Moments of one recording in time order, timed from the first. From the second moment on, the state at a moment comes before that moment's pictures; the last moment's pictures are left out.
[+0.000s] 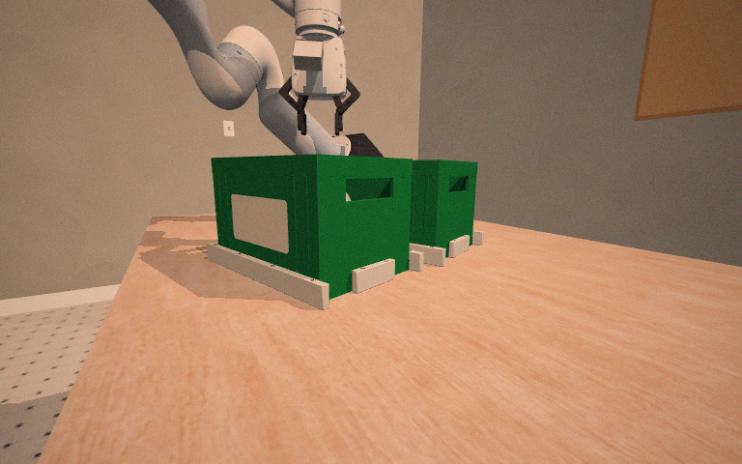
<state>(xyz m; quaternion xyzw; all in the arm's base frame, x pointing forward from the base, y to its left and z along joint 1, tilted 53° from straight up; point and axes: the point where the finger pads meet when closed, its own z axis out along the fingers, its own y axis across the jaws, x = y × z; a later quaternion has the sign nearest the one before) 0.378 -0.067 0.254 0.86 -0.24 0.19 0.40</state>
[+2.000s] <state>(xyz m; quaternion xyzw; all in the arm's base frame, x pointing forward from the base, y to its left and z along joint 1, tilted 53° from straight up) 0.402 -0.165 0.355 0.87 -0.24 0.19 0.40</state>
